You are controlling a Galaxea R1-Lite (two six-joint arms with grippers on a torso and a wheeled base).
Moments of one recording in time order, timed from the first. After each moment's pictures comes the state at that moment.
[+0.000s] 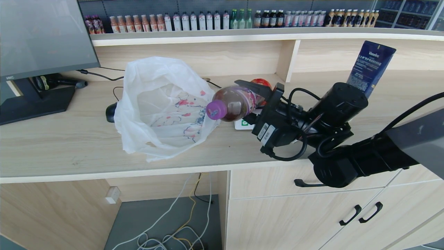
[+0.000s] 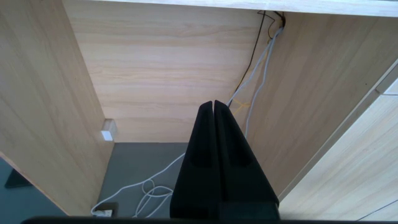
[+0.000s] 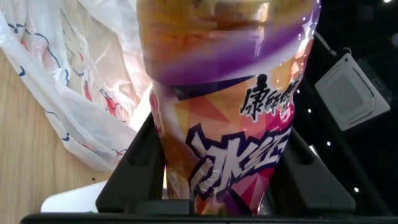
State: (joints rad) left arm 0.00 0.00 0.00 0.00 0.00 0.00; right arm 0.50 2.08 -1.16 -1.41 0.67 -1.27
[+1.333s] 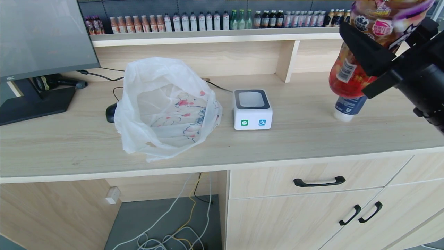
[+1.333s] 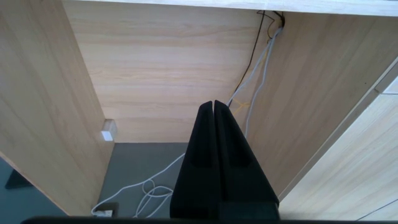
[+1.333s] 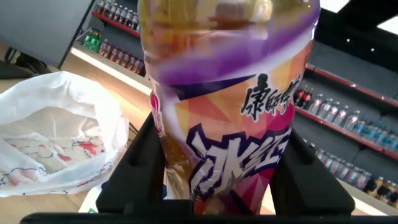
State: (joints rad) left arm 0.00 0.00 0.00 0.00 0.00 0.00; right arm 0.50 1.43 -0.73 -1.31 0.14 -0.53
